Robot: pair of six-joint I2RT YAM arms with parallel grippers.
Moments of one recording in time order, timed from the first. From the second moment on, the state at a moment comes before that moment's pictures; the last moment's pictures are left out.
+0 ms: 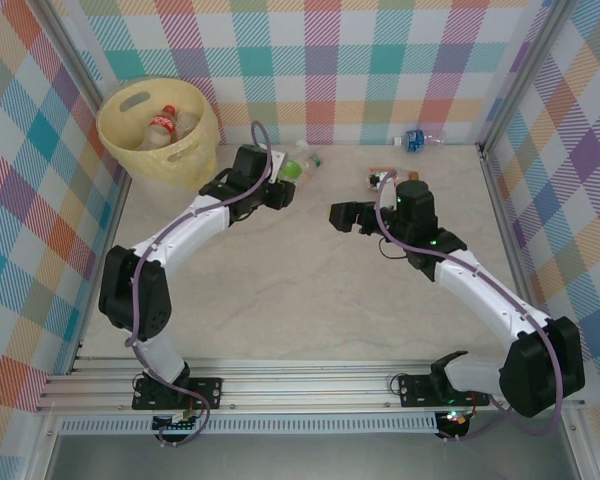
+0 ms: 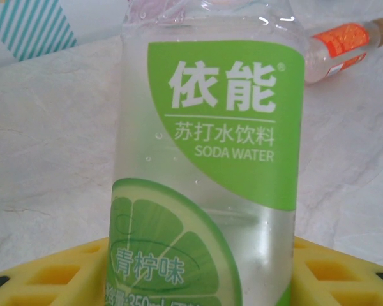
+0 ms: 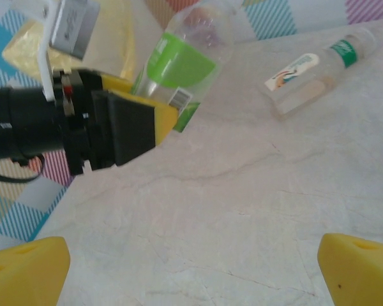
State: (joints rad) left arm -0.47 1.73 1.47 -0.42 -0.02 -0.07; right arm 0.46 1.25 0.94 -0.08 -0.37 0.42
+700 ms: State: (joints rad) left arm -0.23 1.61 1.82 -0.61 -0.18 -0.16; right arm 0.54 1.28 0.98 -0.07 -0.31 0.25
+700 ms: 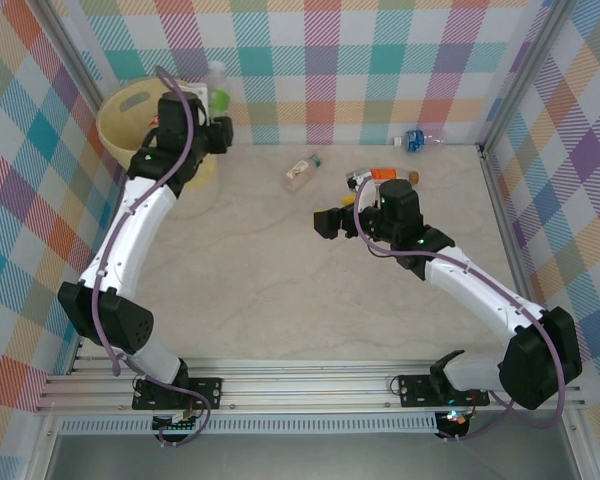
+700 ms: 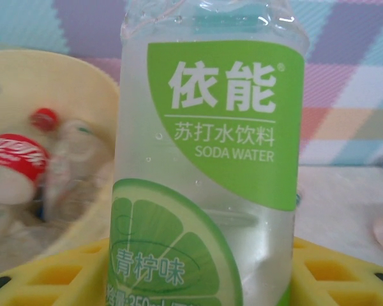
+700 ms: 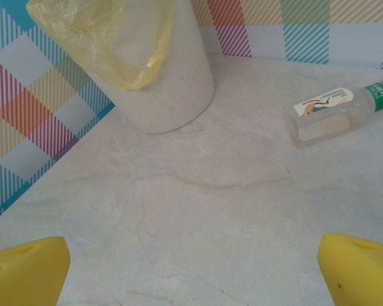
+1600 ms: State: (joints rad) left arm 0.15 1.99 2.16 -0.75 -0.26 0.02; right arm 0.54 1.27 0.98 -0.08 -0.29 0.22
